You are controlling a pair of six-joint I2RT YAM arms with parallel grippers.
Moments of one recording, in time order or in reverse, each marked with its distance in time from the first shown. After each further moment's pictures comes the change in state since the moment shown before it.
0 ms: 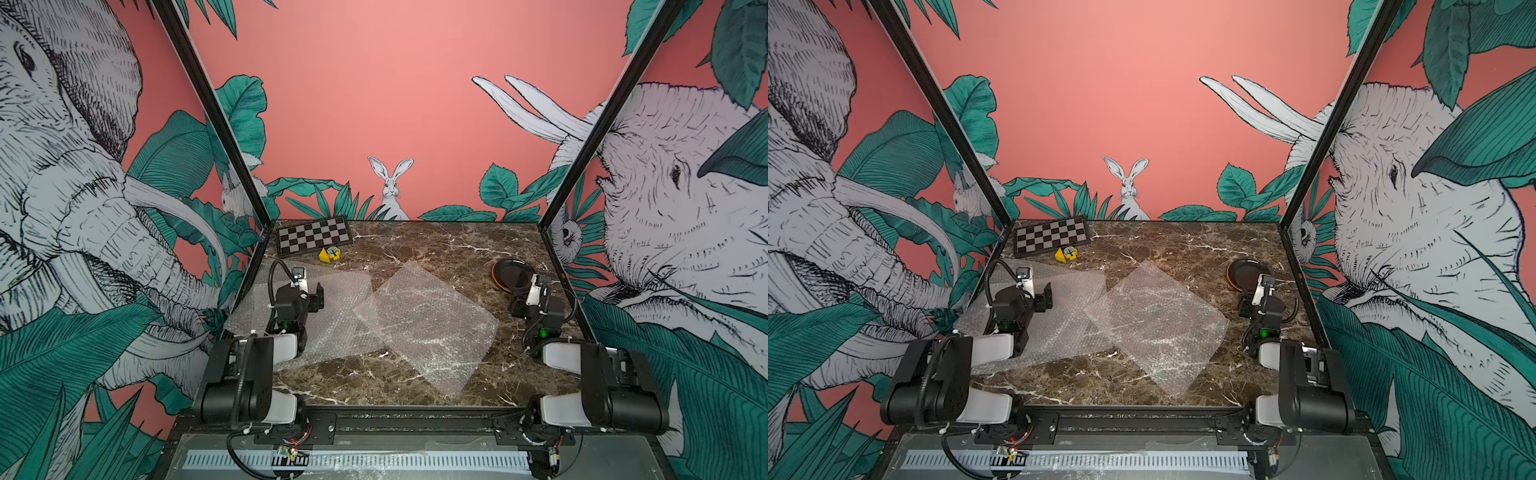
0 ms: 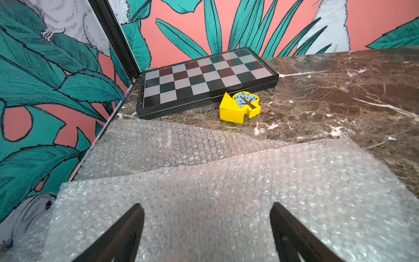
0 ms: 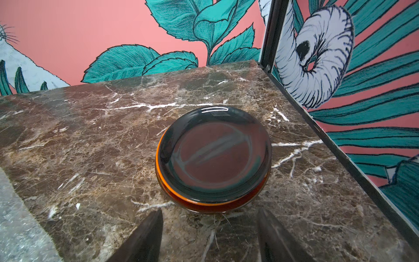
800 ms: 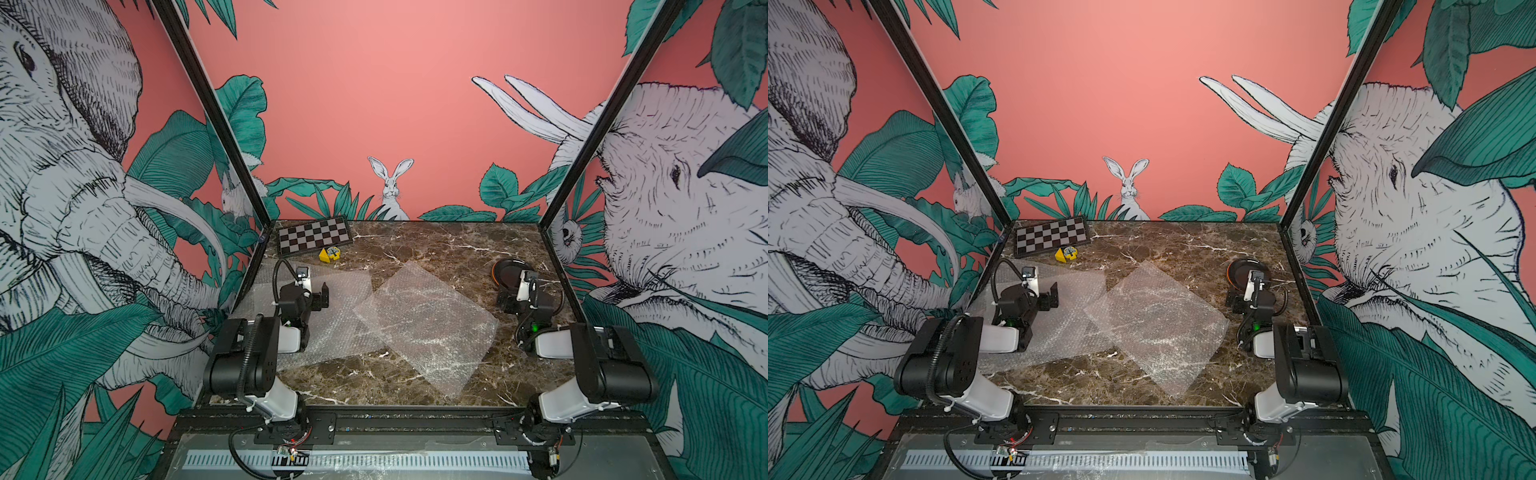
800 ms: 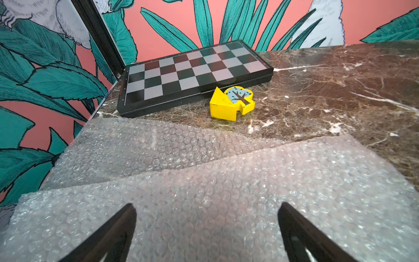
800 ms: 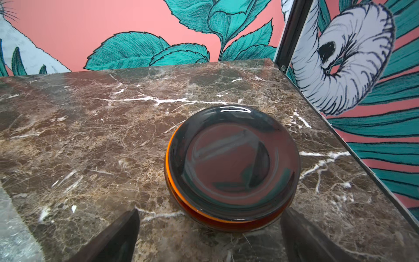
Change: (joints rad) left arm -0.014 0.106 0.032 0.063 0.015 0.000; right arm 0.061 0.144 0.057 0.063 0.050 -0.038
